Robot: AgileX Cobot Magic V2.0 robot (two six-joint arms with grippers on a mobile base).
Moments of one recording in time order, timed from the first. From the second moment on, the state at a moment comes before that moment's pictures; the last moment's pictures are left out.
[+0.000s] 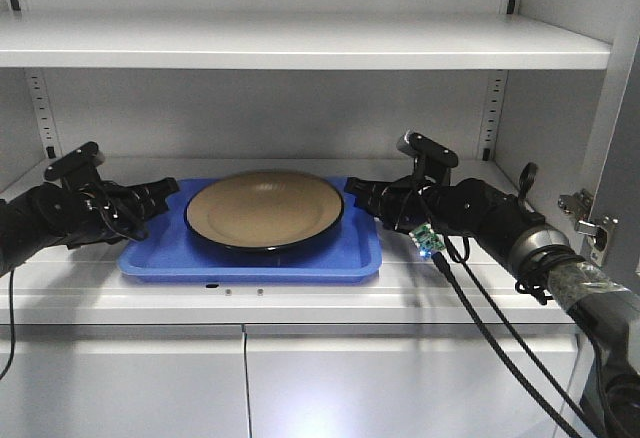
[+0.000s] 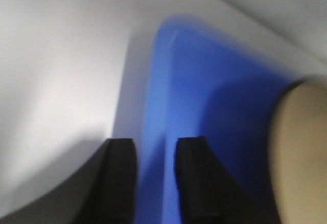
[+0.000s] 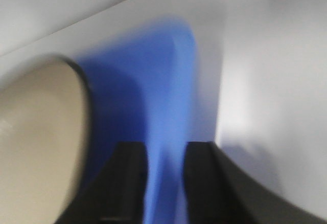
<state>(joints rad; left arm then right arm) -0.05 2.19 -1.95 -0.55 0.31 0.01 0.23 2.37 -2.24 0.52 0.41 -0.01</state>
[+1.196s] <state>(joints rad) -0.04 2.09 -1.95 -0.45 0.57 0.04 0.23 2.37 -2.24 0.48 0.31 -0.01</state>
